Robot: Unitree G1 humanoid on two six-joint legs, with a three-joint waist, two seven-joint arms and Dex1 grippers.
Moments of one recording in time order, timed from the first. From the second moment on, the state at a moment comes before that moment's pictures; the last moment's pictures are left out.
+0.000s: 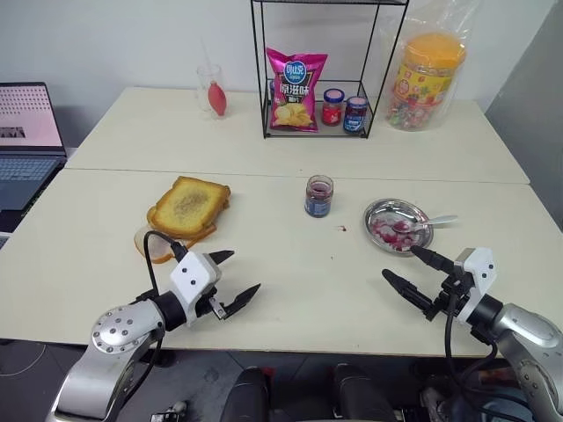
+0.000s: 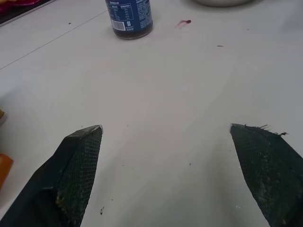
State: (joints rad) left arm 0.17 0.64 0.07 -0.50 -0.27 0.32 -0.70; right arm 0.19 -0.57 -0.20 -0.41 0.49 0.31 0.72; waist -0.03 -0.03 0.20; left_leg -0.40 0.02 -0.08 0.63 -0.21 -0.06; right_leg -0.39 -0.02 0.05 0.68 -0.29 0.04
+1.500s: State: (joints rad) left arm -0.22 0.51 0.43 -0.10 -0.40 0.51 -0.32; right arm -0.16 -0.57 -0.02 -0.55 0.52 0.58 0.62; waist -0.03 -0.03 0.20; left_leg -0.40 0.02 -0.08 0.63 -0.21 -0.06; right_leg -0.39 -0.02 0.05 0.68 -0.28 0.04
